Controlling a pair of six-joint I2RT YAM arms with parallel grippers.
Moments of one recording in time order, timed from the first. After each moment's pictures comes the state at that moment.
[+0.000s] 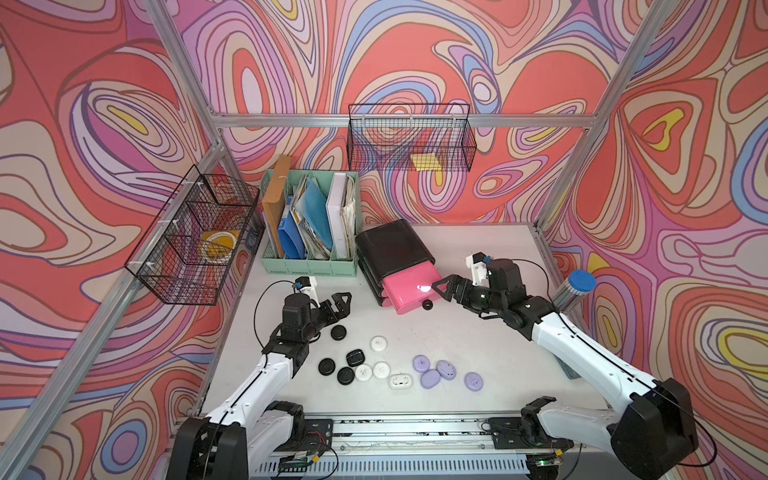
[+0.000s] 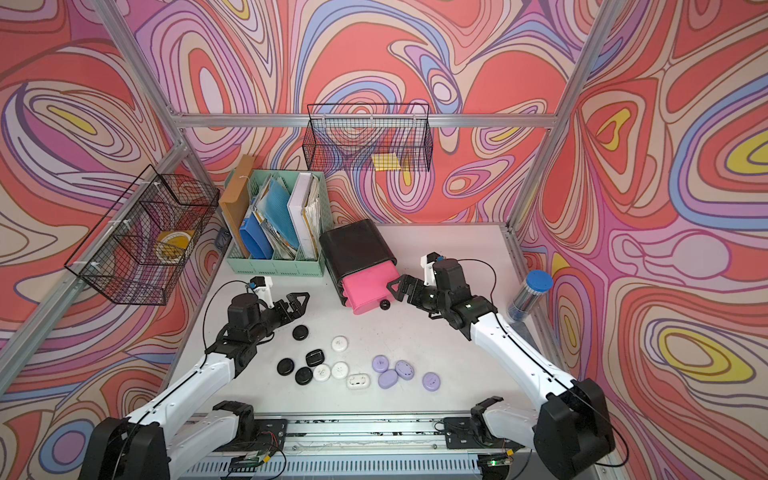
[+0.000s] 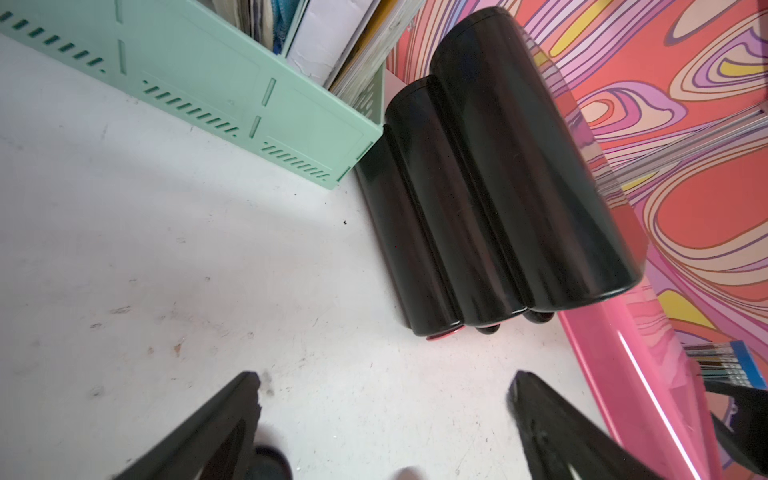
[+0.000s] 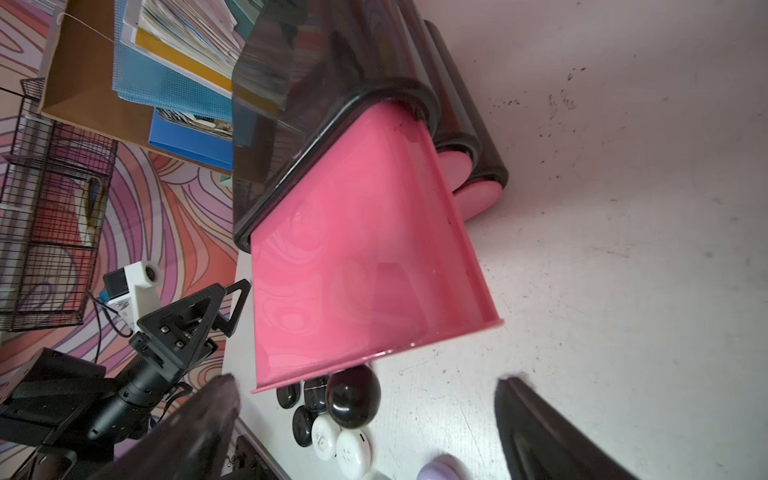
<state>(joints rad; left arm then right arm) -0.17 1.04 0.44 0.14 0.25 -0.64 0.39 1.21 0.86 -0.26 -0.39 0.73</state>
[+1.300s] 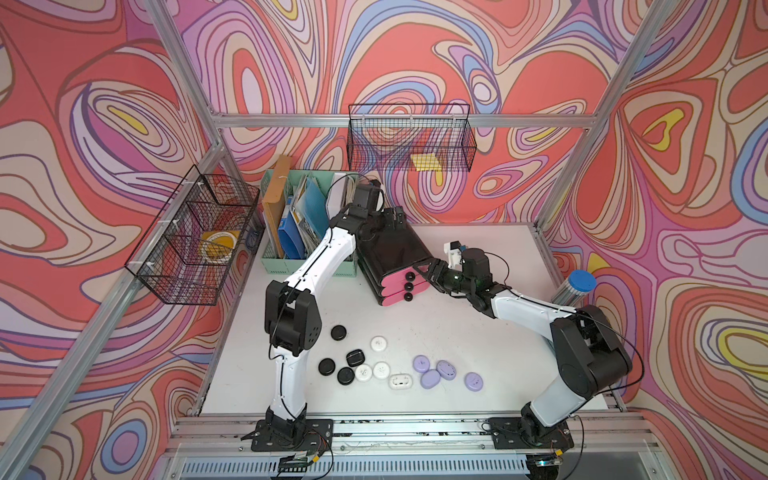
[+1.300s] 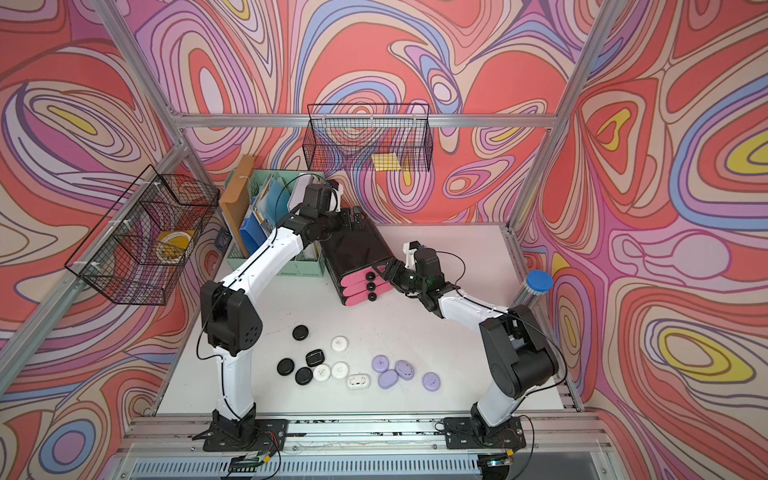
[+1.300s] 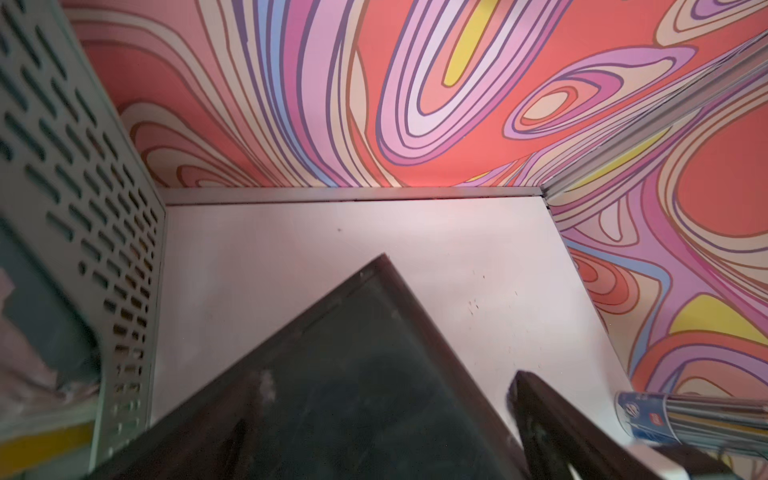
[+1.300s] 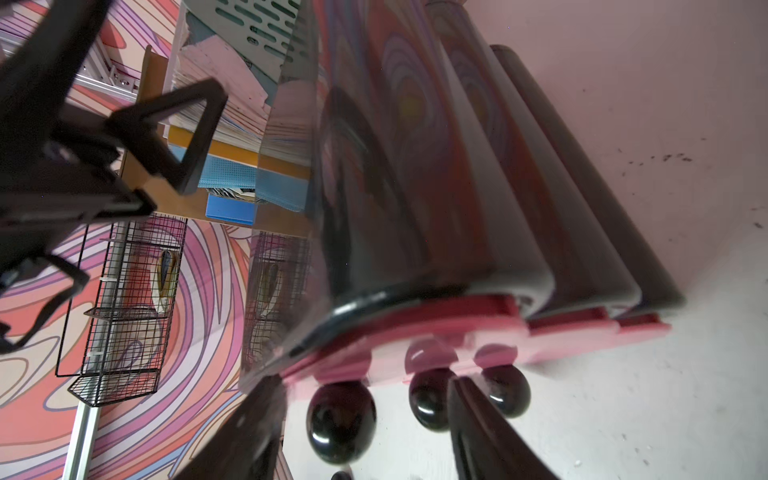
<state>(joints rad) -0.39 2.14 2.13 -0.58 0.13 -0.38 0.39 1.63 0.92 0.29 -0.47 0.93</state>
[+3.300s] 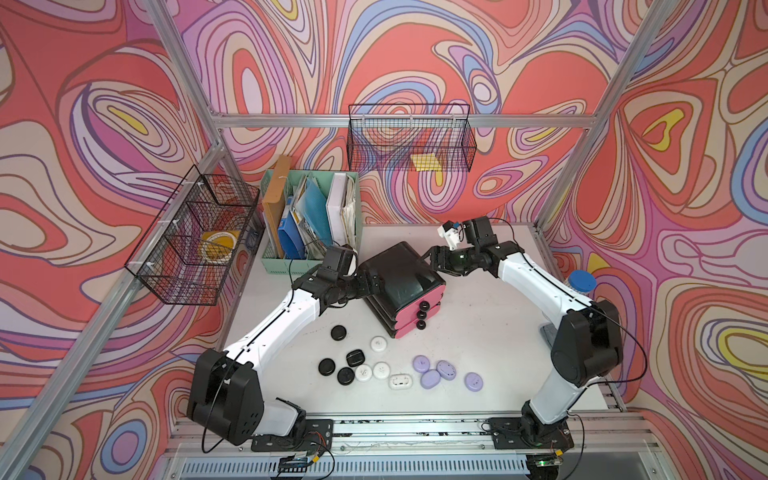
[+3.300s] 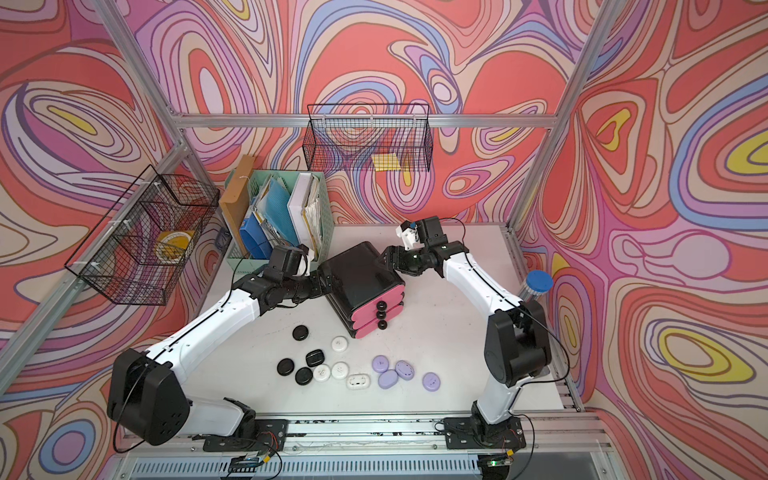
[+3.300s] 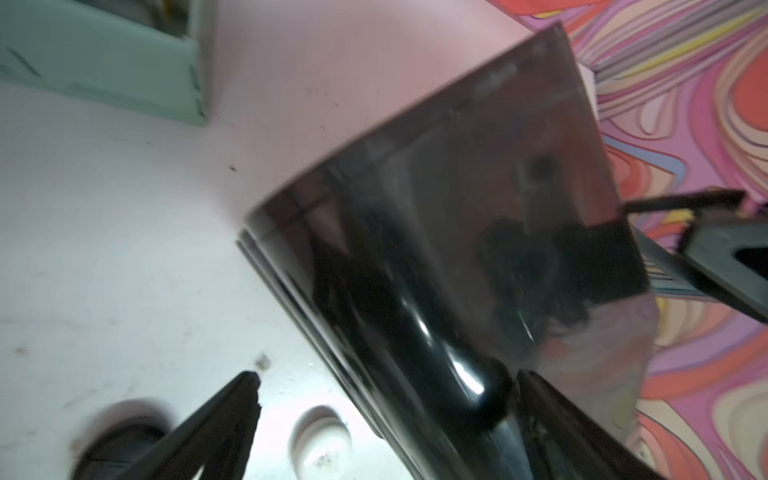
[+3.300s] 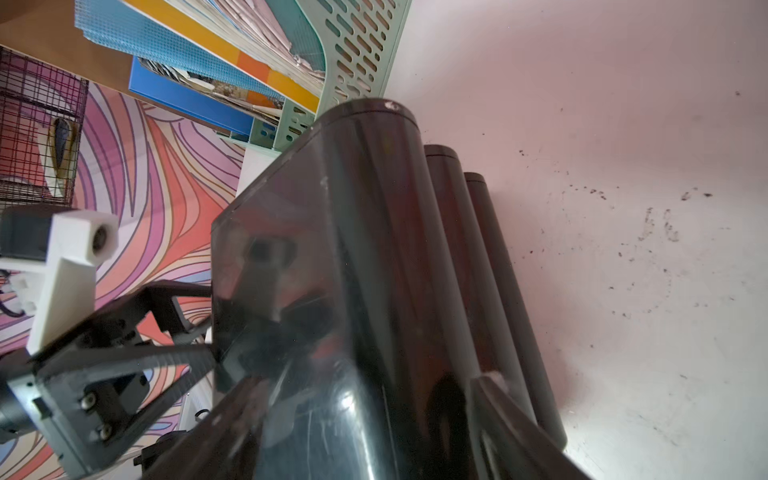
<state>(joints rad) -0.40 1.38 1.06 -0.48 0.24 -0.62 0.32 1.76 1.47 -0.55 -0.61 0.39</state>
